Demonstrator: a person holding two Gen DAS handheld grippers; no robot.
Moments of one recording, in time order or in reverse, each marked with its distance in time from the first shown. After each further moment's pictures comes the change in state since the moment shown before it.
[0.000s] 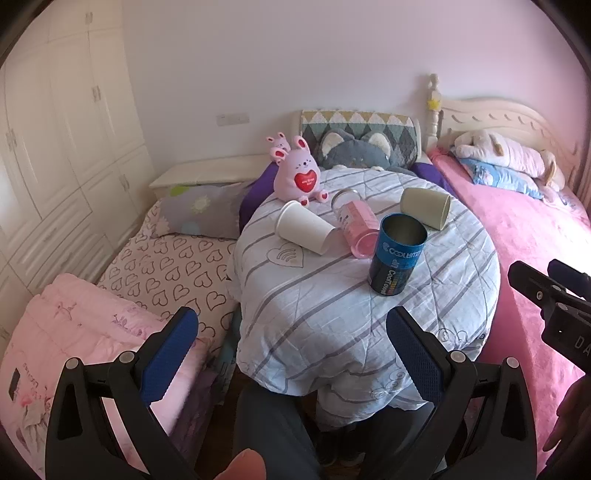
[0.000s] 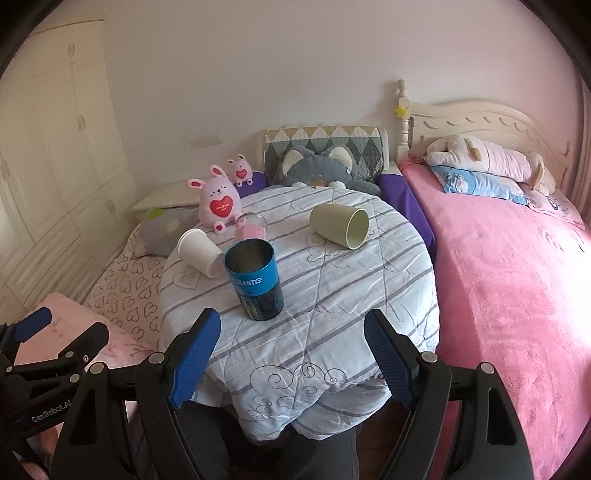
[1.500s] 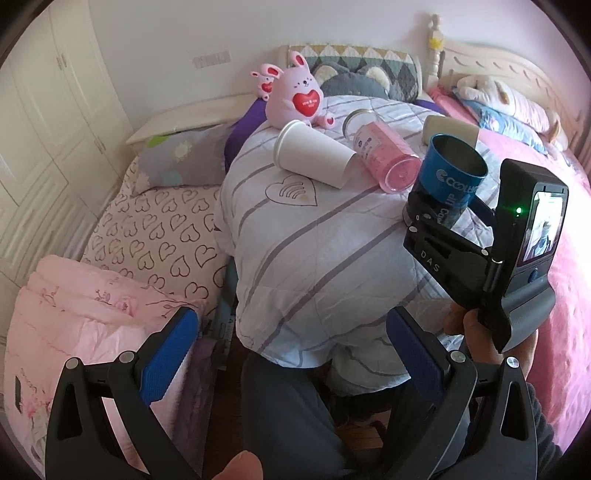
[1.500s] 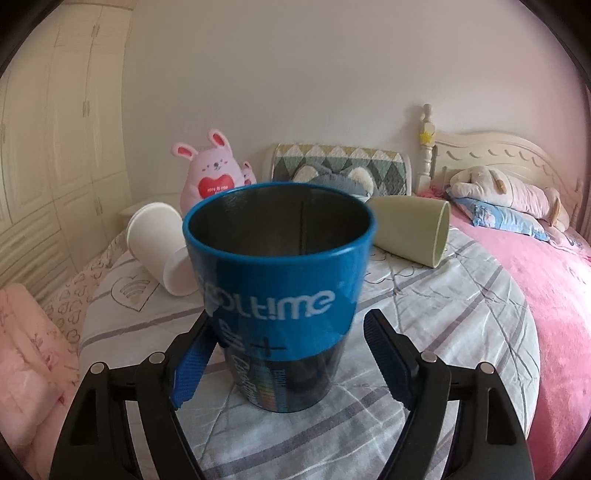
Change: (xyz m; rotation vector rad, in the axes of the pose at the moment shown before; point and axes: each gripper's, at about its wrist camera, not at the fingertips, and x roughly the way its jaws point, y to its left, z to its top) left arm 0.097 0.026 -0.013 0.063 0.240 -0.050; right arm 0.192 0.051 -0.031 -0.096 -0.184 -0.044
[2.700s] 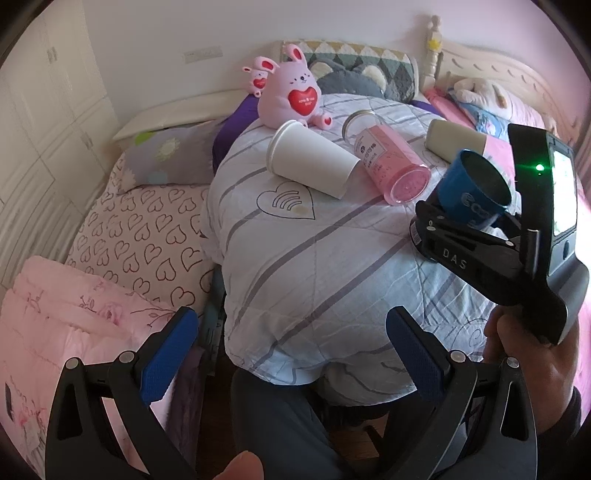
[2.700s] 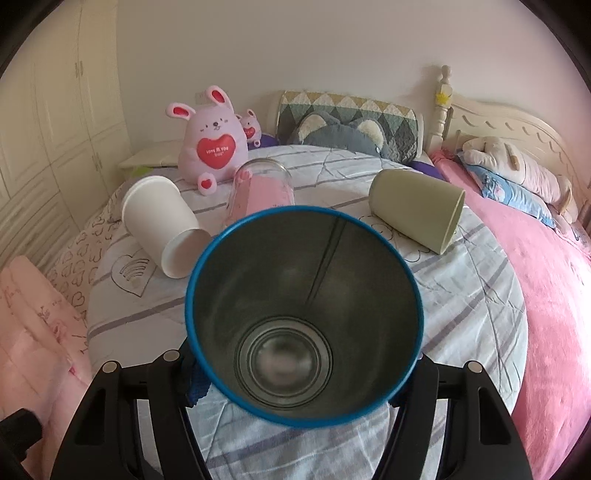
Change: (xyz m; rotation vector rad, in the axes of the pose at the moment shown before) left arm 0.032 0.010 0.022 -0.011 0.016 -0.058; right arm 0.018 0.000 0.032 -0.038 0.272 0.020
